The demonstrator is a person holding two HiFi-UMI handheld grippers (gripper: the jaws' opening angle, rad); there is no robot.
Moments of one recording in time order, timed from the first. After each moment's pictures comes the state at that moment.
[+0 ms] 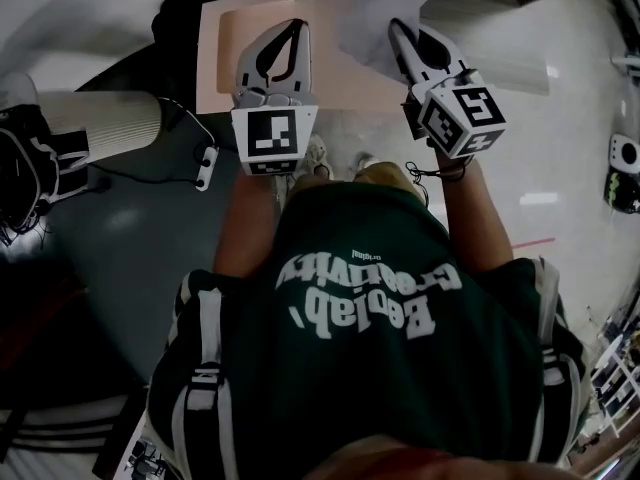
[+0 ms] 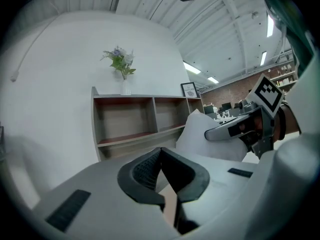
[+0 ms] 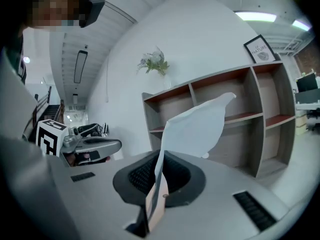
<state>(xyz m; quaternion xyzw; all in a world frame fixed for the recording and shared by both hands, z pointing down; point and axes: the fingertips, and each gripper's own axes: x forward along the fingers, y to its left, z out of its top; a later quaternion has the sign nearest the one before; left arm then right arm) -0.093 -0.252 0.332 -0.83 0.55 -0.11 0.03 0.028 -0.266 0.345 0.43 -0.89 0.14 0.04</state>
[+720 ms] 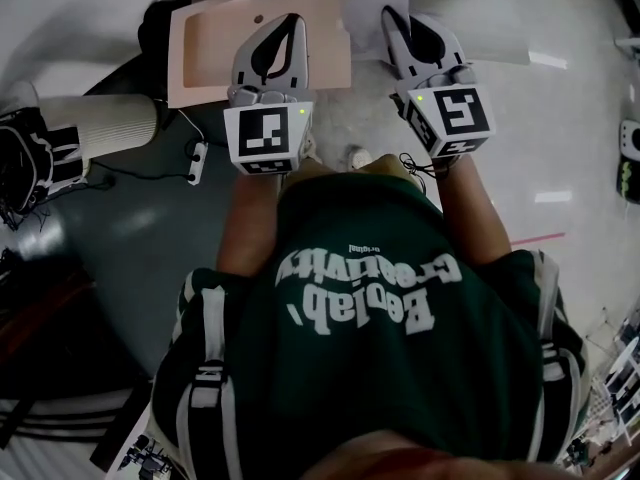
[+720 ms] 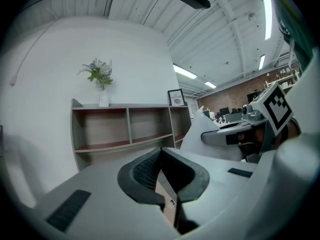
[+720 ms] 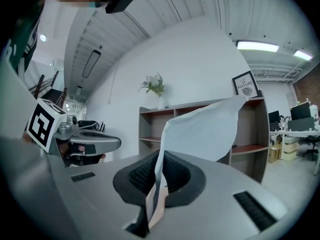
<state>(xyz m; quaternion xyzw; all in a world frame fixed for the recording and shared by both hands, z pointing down) 0.085 -0.182 0.304 -0.84 0.54 -0.08 0.04 0.194 -0.193 0.309 0.47 -0.88 0.03 0.03</state>
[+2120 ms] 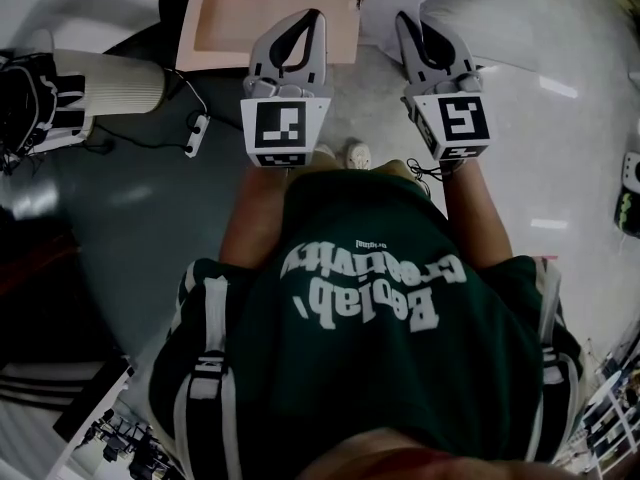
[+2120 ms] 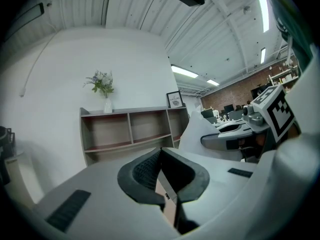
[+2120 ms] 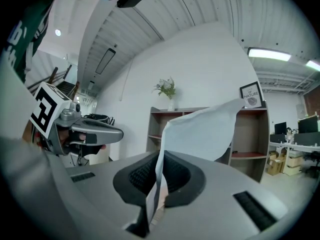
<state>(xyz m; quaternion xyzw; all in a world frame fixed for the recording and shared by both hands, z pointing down) 0.100 -0.110 0.301 -0.81 0.57 -0.09 0.06 0.201 -0.127 0.315 0.44 -0.90 -0.02 0.05</state>
